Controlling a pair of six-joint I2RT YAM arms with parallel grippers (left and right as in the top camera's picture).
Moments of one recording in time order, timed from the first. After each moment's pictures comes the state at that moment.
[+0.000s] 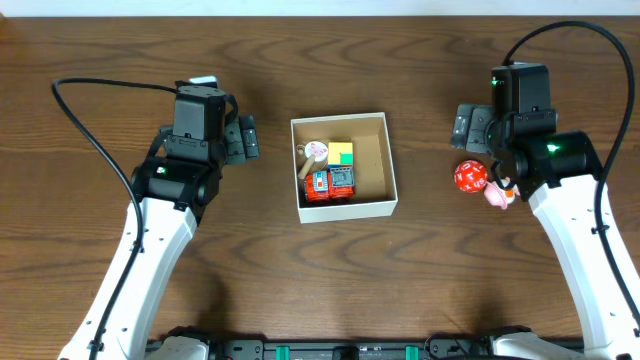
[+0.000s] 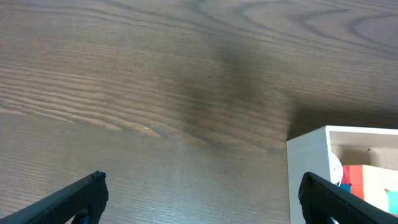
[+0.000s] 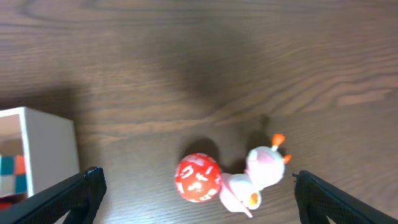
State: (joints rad) left arm -0.21 1.31 1.10 -0.62 -0.22 -0.27; right arm 0.17 1.39 1.30 -0.84 0.28 0.26
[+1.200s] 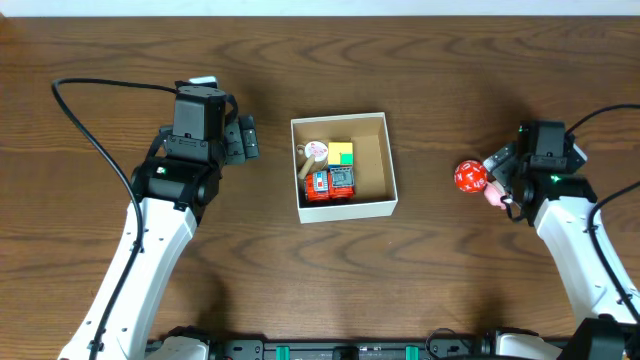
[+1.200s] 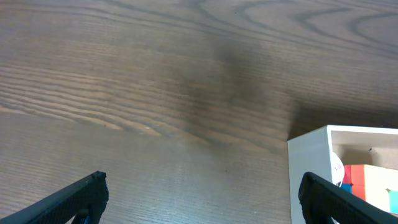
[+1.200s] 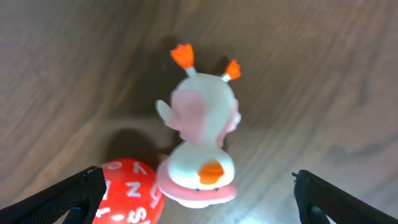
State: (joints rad) left arm -0.21 1.31 1.10 -0.63 -0.22 -0.27; right arm -0.07 1.39 0.85 -0.54 0.29 0.81
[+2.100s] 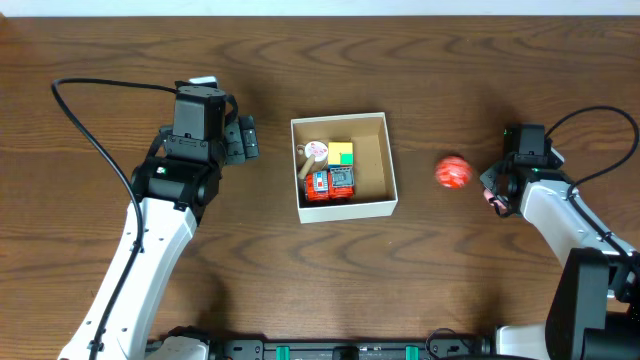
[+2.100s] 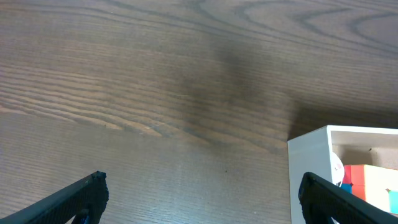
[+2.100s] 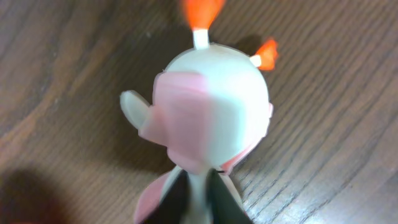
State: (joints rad) left arm -0.21 1.31 1.10 -0.63 -0.22 -0.27; right arm -0.08 1.59 0.82 -0.41 0.26 0.75
